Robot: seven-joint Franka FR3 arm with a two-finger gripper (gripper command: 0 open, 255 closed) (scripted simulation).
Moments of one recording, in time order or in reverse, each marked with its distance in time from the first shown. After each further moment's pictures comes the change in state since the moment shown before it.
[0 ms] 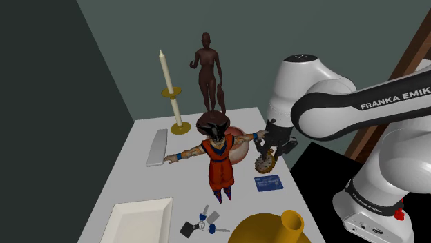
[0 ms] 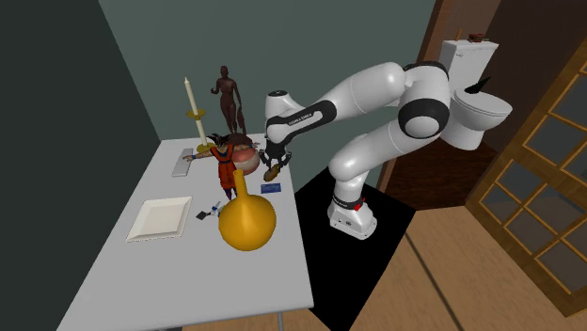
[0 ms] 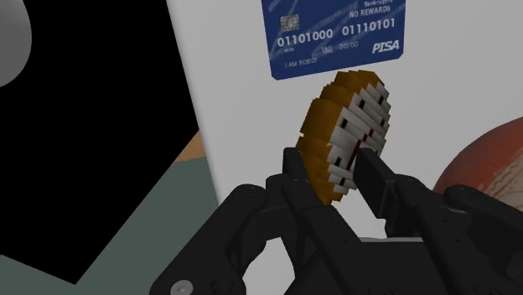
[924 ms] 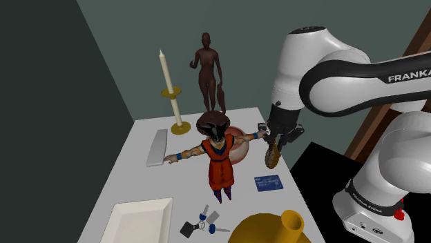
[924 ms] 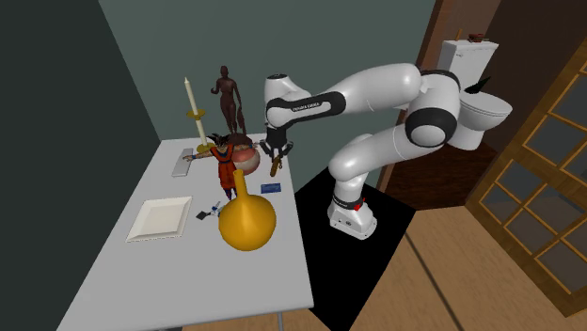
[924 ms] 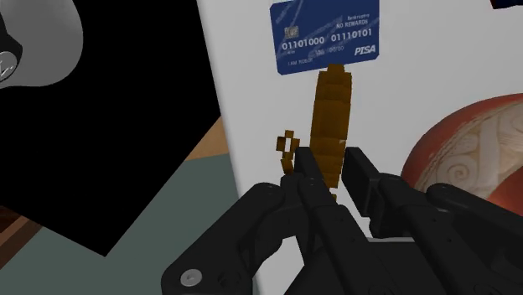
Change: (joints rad) arm -0.012 -0.104 -0.062 0.099 -0.065 -0.237 0.017
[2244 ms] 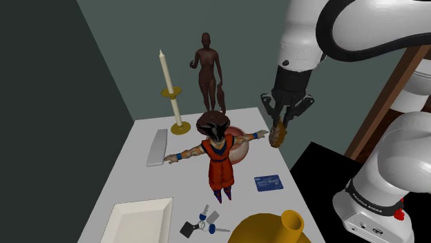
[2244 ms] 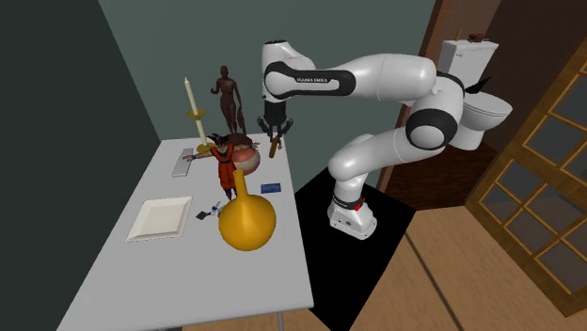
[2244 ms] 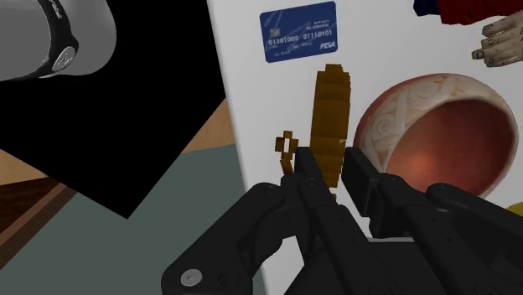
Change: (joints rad) arm -0.029 -0.040 -0.073 0.236 -0.075 -0.274 0.024
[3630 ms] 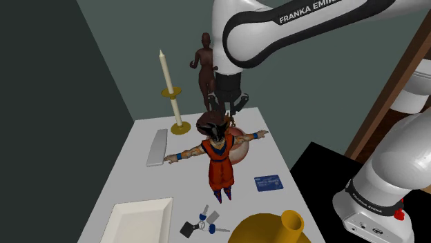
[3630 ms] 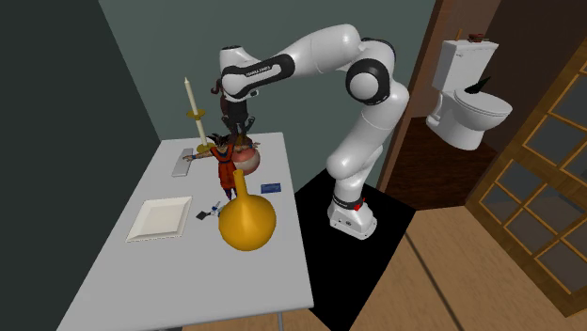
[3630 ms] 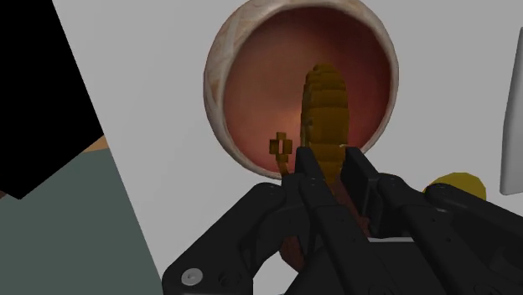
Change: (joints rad) arm -0.125 0.604 0.151 0.356 -0.113 0.256 0.092
